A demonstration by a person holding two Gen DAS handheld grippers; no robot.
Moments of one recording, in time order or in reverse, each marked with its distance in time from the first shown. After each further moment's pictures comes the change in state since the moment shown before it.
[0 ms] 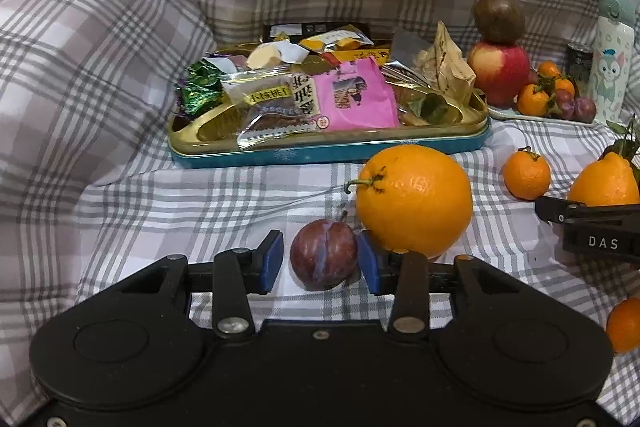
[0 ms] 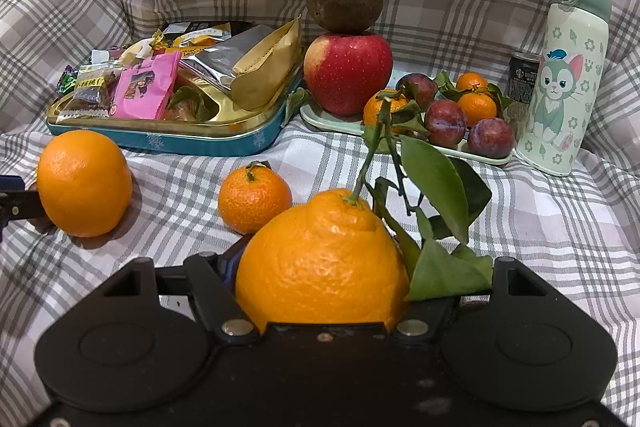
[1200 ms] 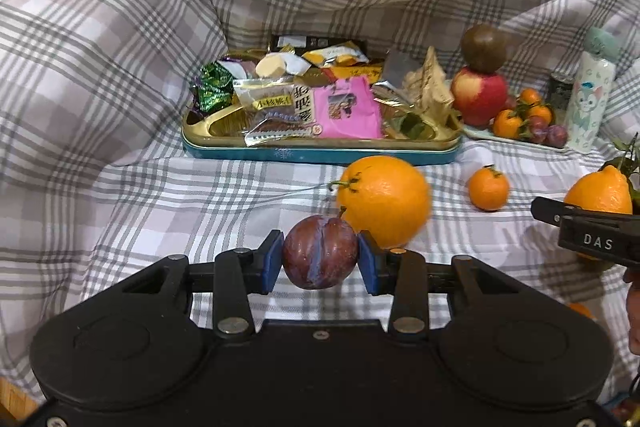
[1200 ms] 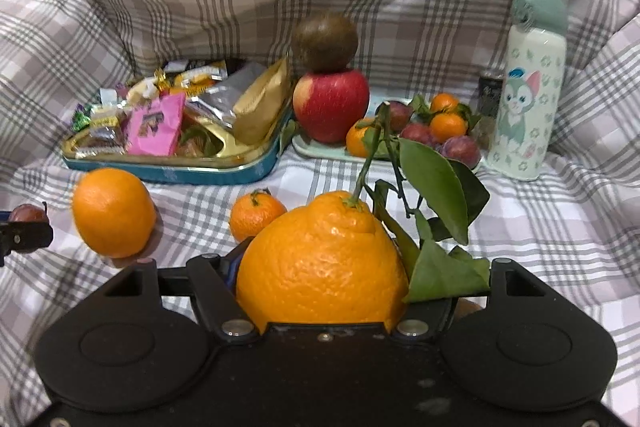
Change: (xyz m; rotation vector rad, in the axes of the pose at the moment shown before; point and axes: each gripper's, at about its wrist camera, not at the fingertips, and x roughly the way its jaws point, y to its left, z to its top) left arm -0.051 -0.003 -0.002 -0.091 -0.011 -0.029; right arm -0.047 -0.008 0.000 0.064 -0.064 -0.006
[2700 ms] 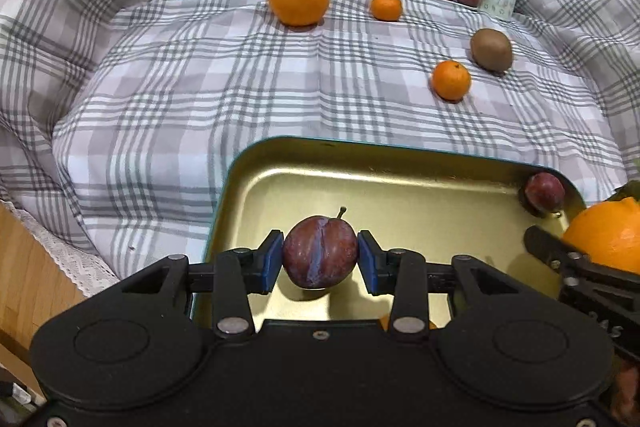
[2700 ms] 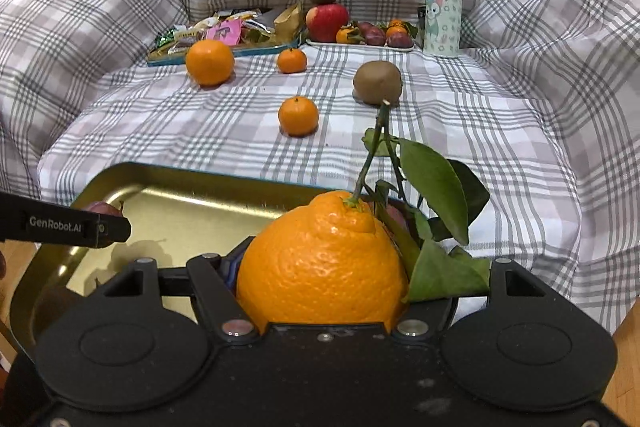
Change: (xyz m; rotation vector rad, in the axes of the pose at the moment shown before) left arm -0.110 -0.058 -0.154 -0.005 0.190 -0.047; right arm -0.206 0.003 -0.183 0.020 0.065 0.003
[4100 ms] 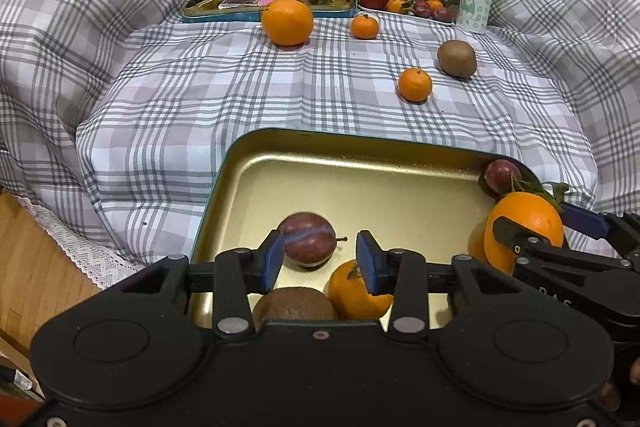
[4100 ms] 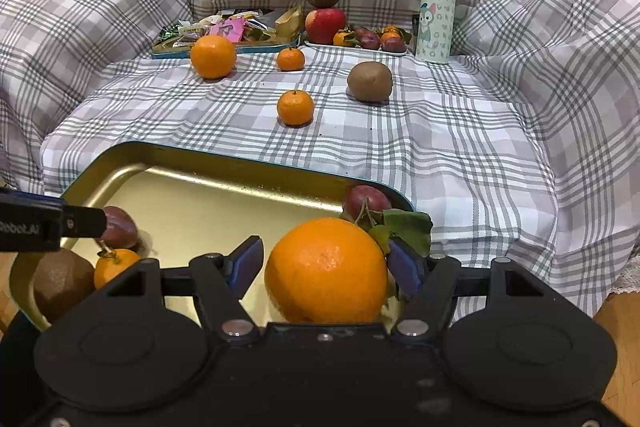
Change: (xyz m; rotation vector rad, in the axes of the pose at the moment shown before) left arm -0.045 -0.022 -0.030 0.018 -0.076 0.021; right arm -0.026 0.000 -0.018 -0.041 -0.021 -0.027
